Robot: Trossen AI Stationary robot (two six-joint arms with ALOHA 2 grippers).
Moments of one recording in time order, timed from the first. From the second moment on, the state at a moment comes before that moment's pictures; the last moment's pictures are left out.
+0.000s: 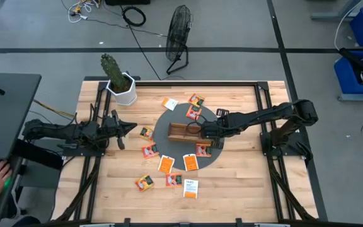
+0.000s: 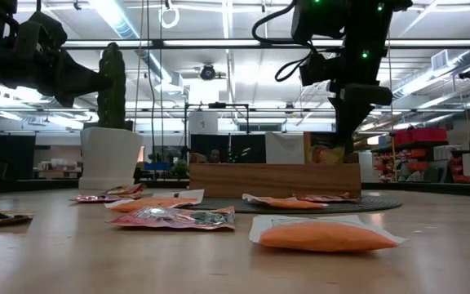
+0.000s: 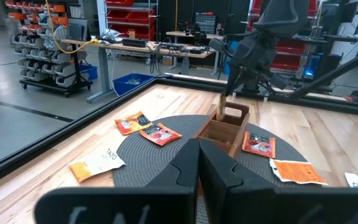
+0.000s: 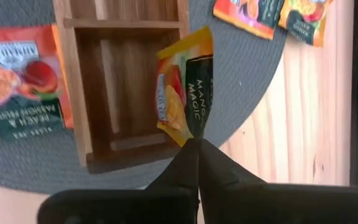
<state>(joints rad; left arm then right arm) -0.12 0.11 0.05 0.03 -0.47 -0.09 0.04 1.62 1.12 -0.95 0.40 0.18</state>
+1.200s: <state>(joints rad) -0.12 0.11 0.05 0.02 -0.47 -0.12 0.03 1.61 1.04 -0.86 0.43 0.24</state>
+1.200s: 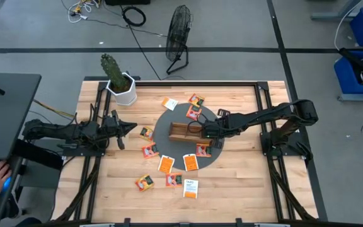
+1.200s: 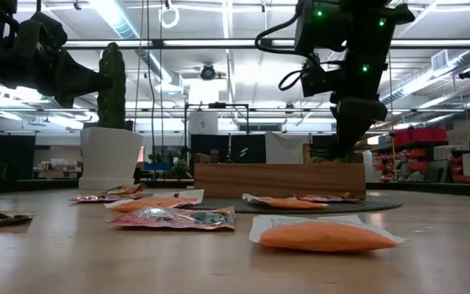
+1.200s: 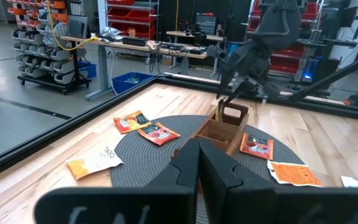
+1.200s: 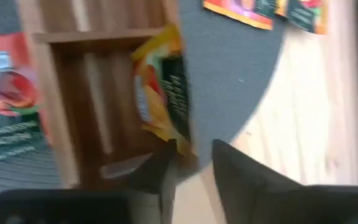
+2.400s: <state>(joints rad) -0.12 0.11 0.05 0.00 -0.47 -0.12 0.59 1.70 0.90 -0.50 0.67 0.09</state>
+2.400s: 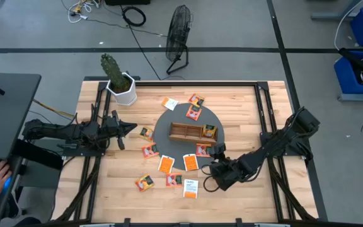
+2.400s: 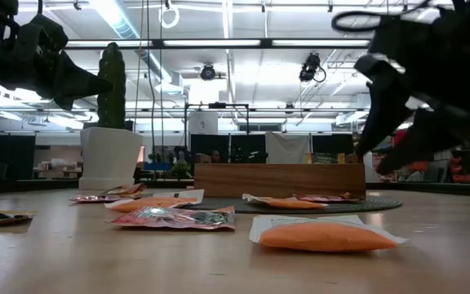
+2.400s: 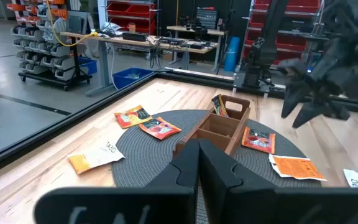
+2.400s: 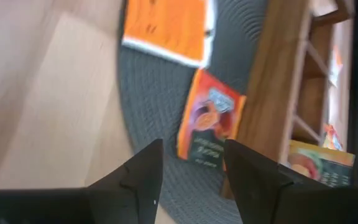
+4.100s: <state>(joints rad) -0.12 0.11 0.05 -0.02 -0.47 -0.17 0.46 1.81 0.90 -0.43 0.66 0.06</state>
